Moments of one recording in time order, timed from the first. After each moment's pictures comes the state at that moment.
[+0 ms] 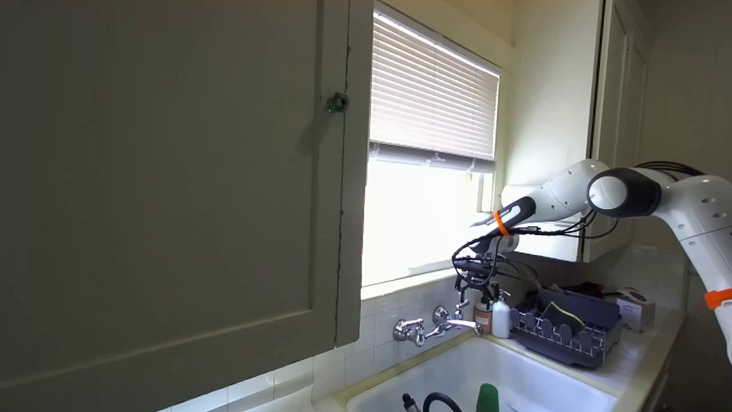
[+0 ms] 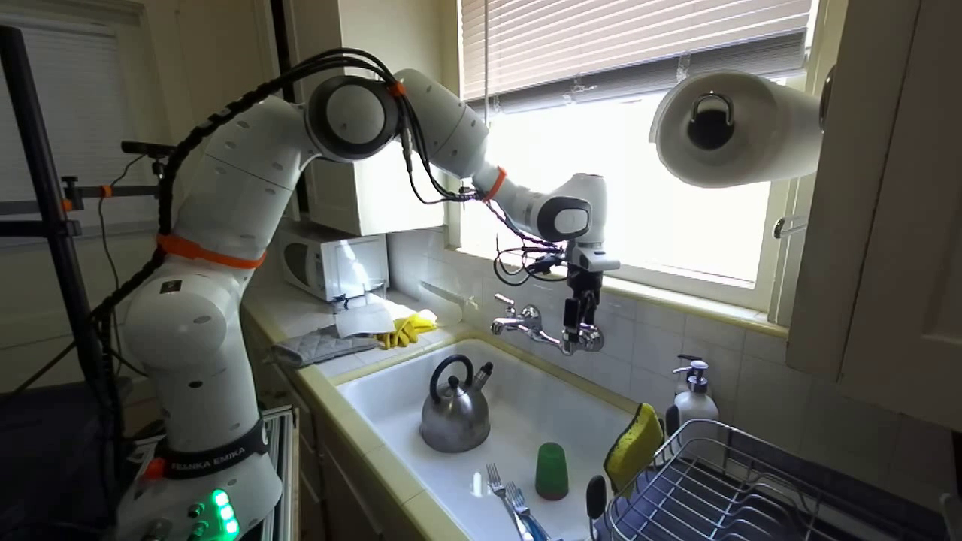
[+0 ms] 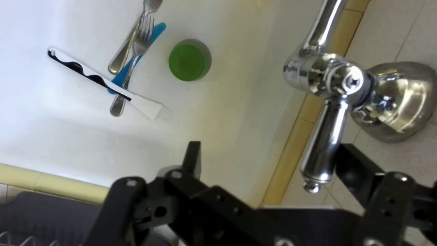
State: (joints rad) arm 0.07 0.48 -0.06 -1.70 0.06 2.22 0.97
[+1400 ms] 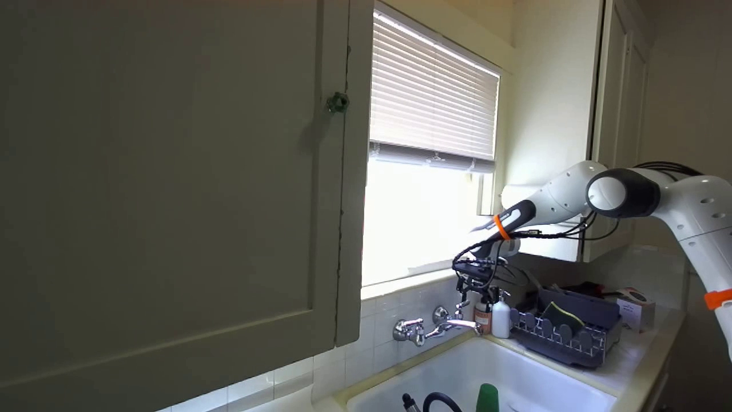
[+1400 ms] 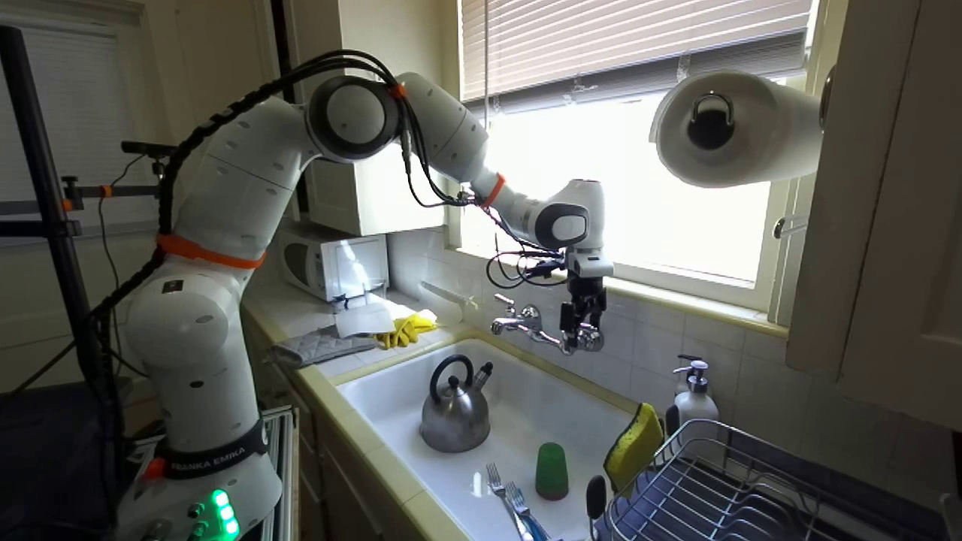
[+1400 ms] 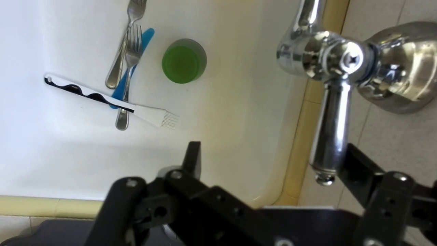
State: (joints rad) arm 0.09 0.48 -0.09 -1.73 0.05 2.29 1.15
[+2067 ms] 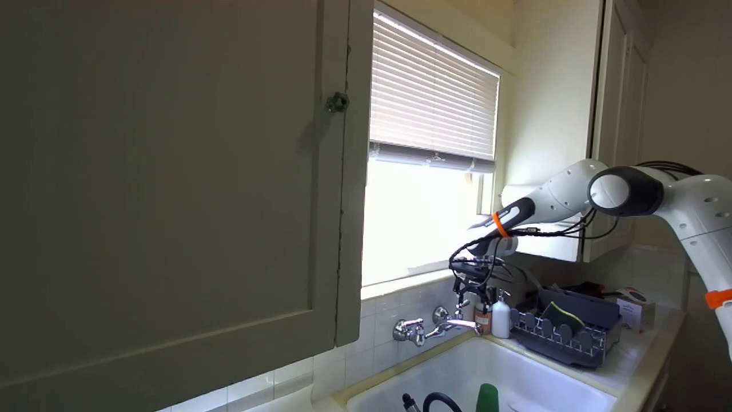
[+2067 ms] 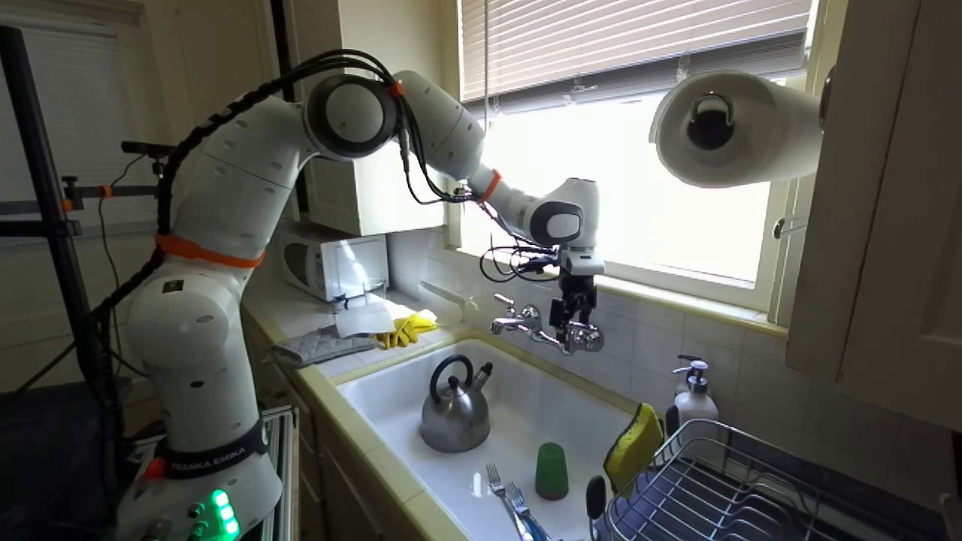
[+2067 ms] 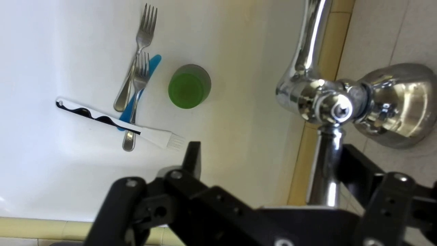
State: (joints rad) arm 0.09 0.47 -0.06 -1.74 0.09 2.25 1.16
